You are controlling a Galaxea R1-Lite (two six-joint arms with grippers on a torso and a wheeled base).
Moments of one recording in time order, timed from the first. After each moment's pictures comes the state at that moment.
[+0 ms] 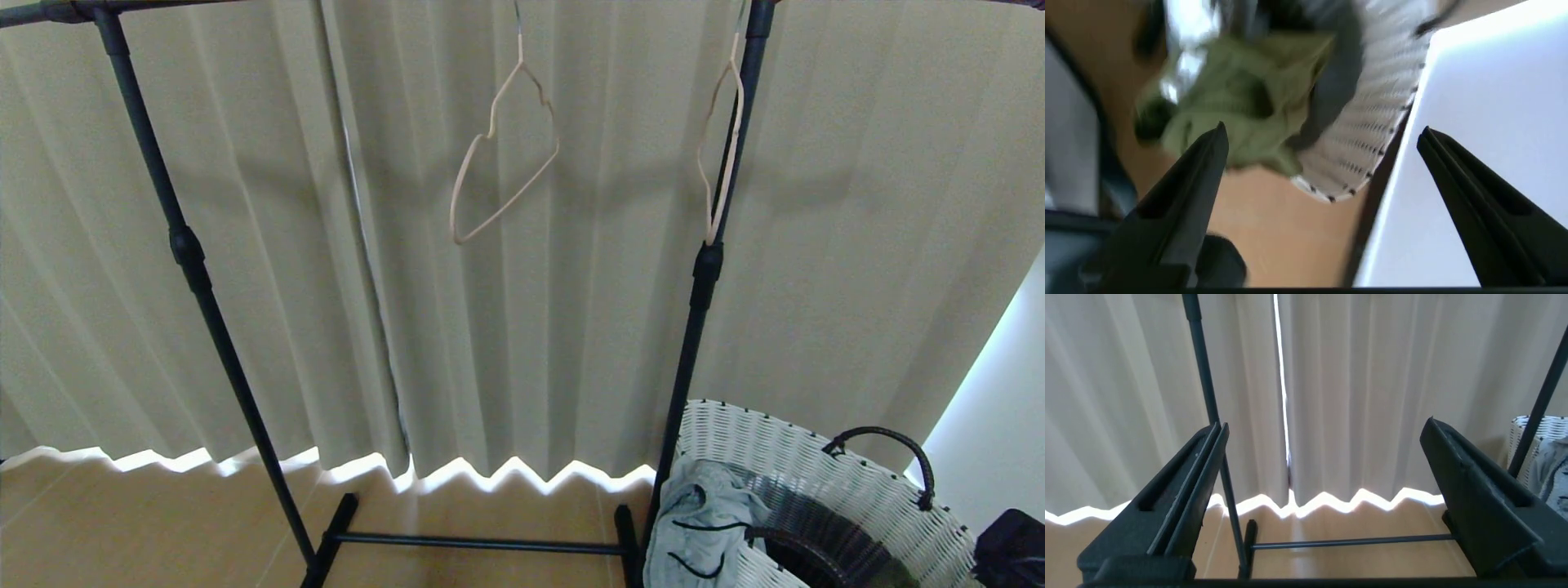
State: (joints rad) left arm -0.01 0.00 0.00 -0.10 -0.06 0.04; right arm 0.00 1.06 -0.24 0.15 -0.20 -0.50
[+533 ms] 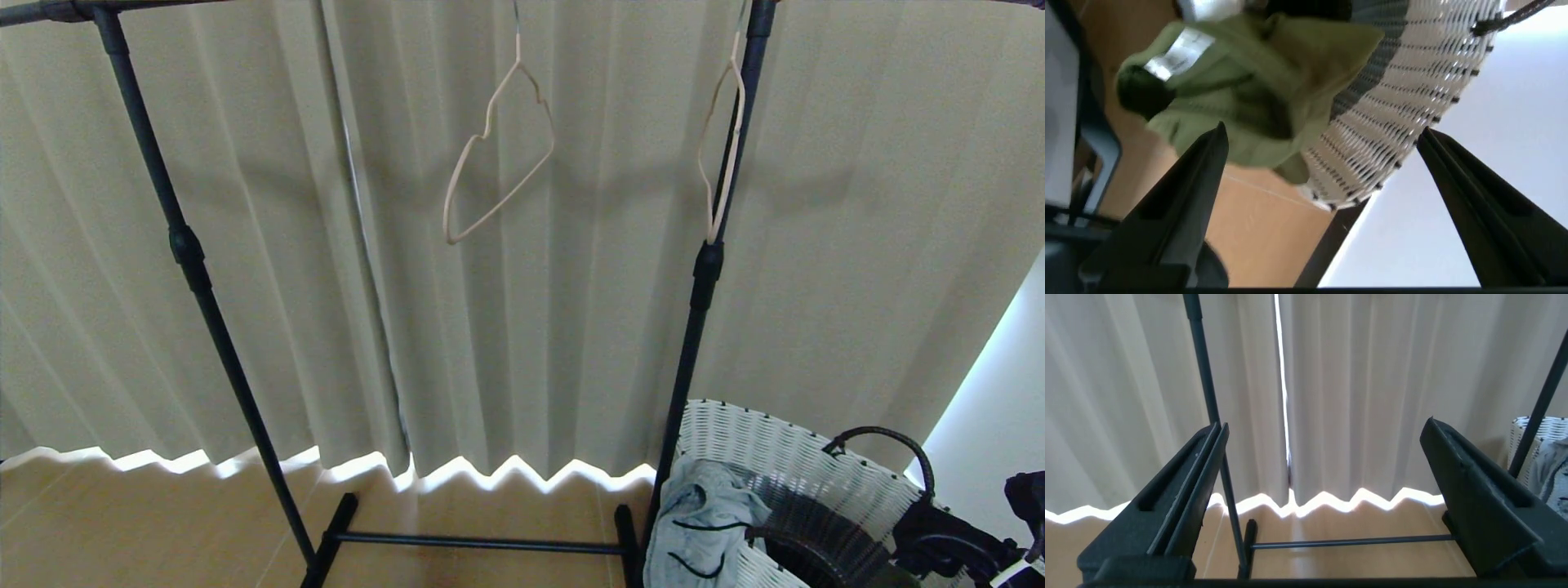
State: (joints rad) left arm -0.01 0.00 0.00 -0.10 -0.06 0.04; right arm -0.01 1.40 -0.24 -0.03 -0.21 -0.59
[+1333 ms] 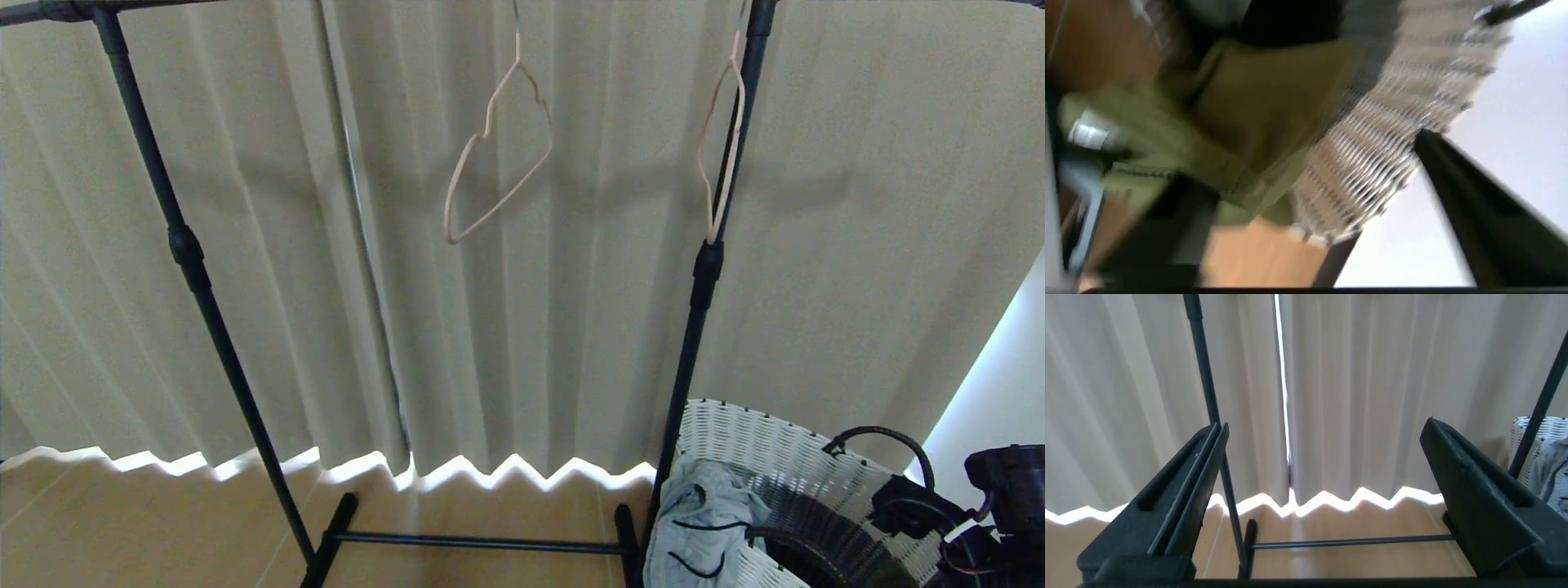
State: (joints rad) left arm -0.01 0.00 0.00 -0.10 -0.06 0.04; right arm -0.12 1.66 -0.23 -0.34 -0.19 -0.58
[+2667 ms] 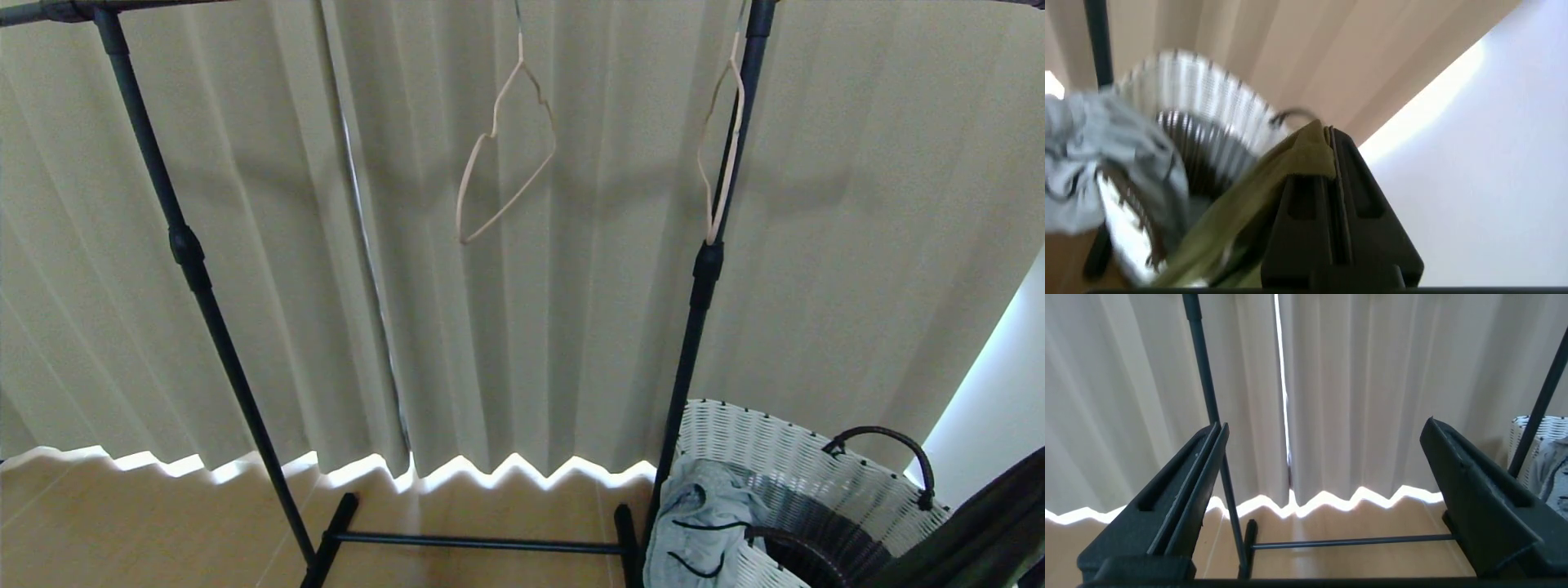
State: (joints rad) left arm -0.01 0.00 0.00 -0.10 -0.06 0.04; right arm -0.17 0.84 -0.25 -0.35 -0.07 -0.41
